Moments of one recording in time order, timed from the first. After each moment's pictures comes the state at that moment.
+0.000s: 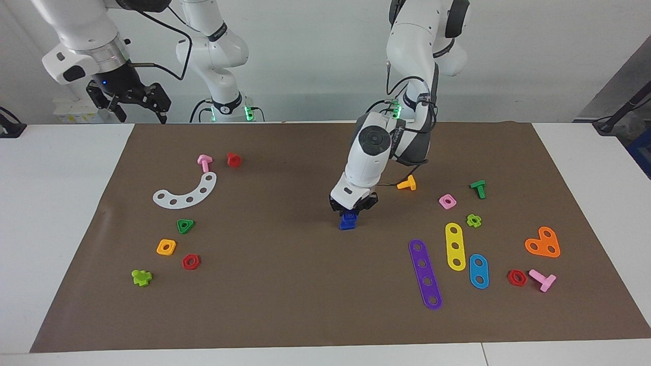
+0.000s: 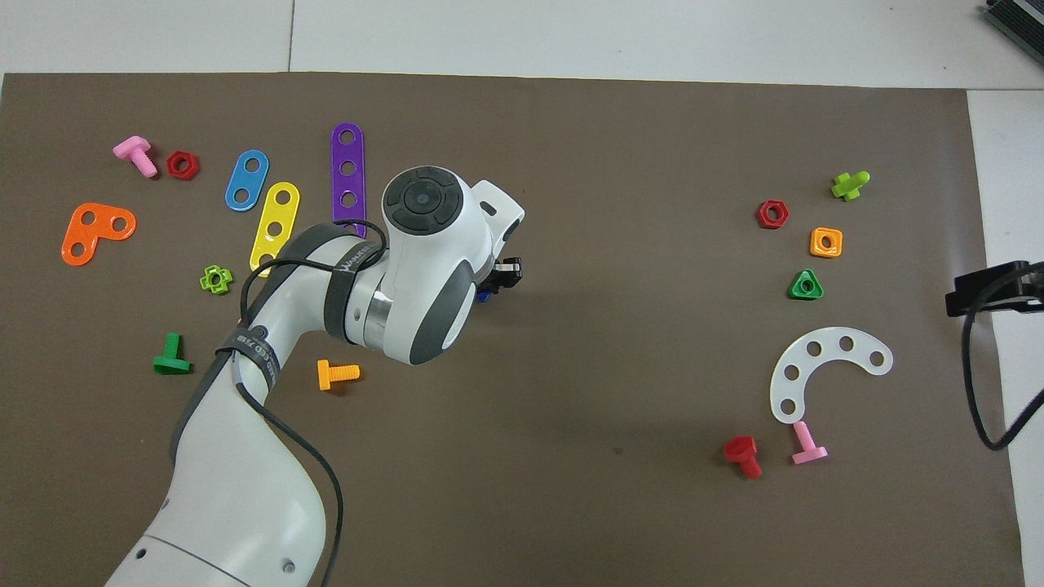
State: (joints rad) left arm -0.75 0.49 0.20 -1.63 -0.22 2.08 -0.47; right arm 0.06 -0.07 -0.10 -1.58 -0.04 1.45 0.02
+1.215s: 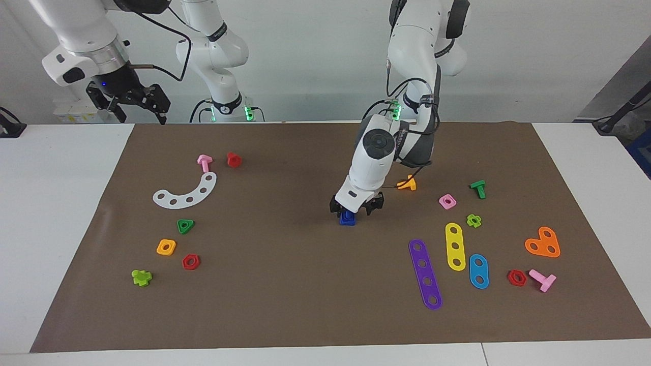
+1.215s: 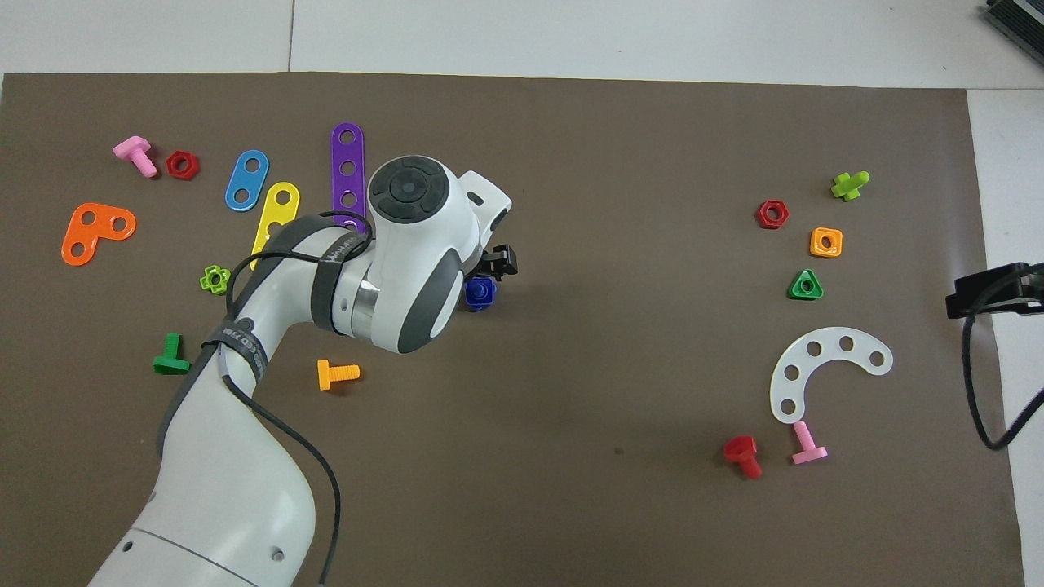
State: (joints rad) left arm -0.71 0.49 0.22 -1.58 -0.22 2.05 -0.46; right arm 0.06 -0.07 -0.11 -1.58 -0.04 1.45 0.02
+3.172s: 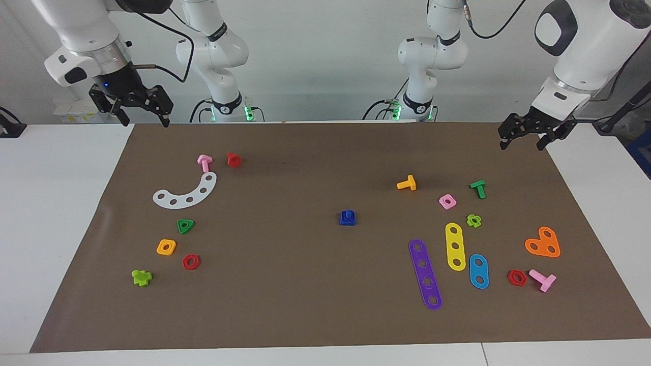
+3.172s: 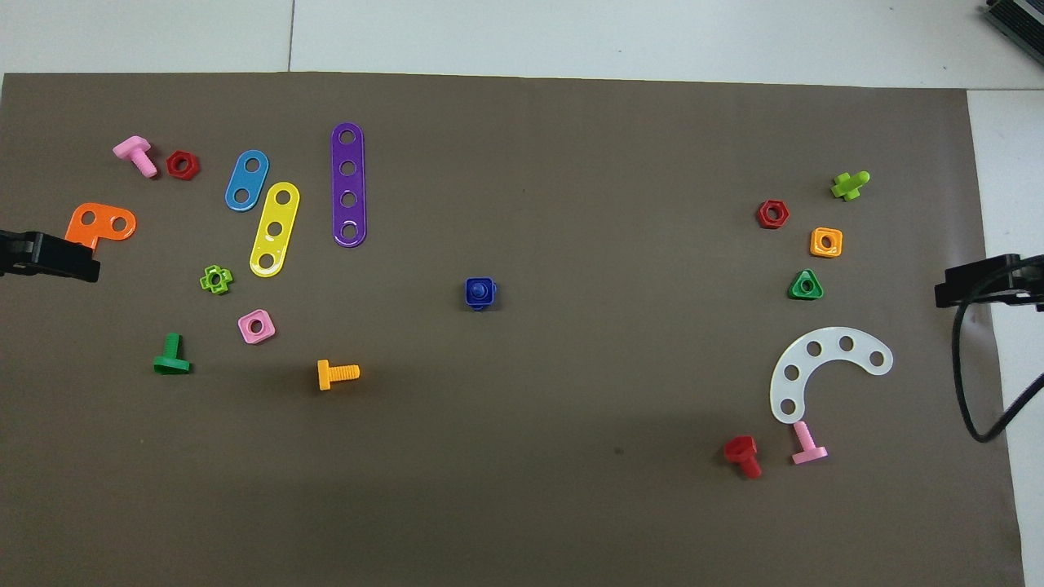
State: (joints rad) left arm -0.18 0.00 0.20 -1.64 0.02 1.63 0.15; right arm 0.06 -0.07 -0.10 -1.59 -0.02 1.49 0.02
